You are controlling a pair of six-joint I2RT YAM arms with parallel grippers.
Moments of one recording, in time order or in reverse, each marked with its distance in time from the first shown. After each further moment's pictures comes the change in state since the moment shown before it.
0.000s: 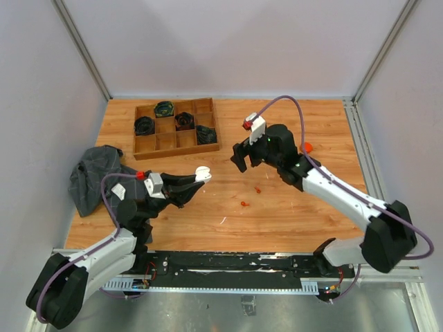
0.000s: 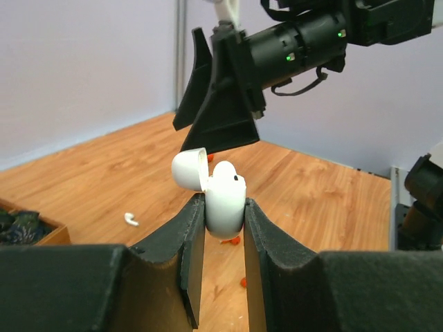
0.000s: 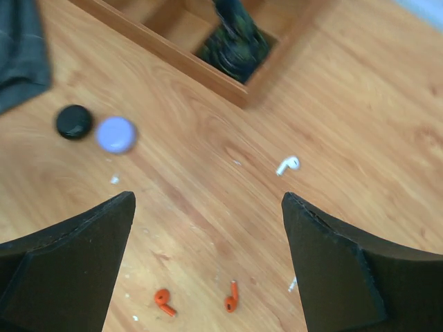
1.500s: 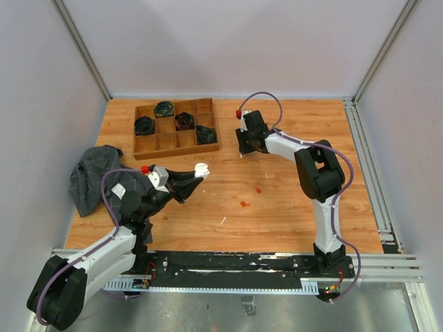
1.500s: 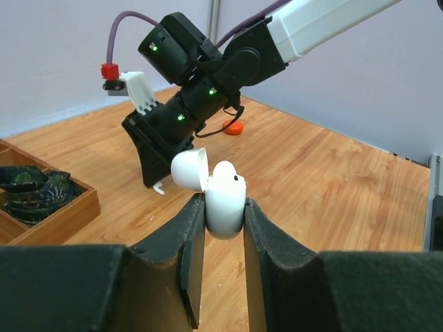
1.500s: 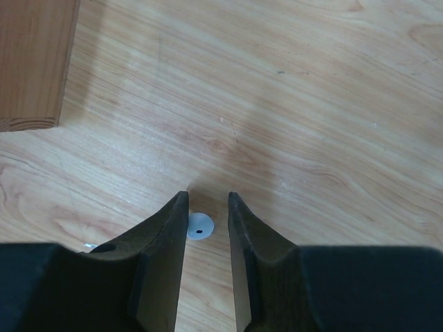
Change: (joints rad) left arm 0.024 -0.012 0.048 -0.230 -0.066 0.079; right arm -0.182 0.834 0.510 -0.157 0.077 0.140
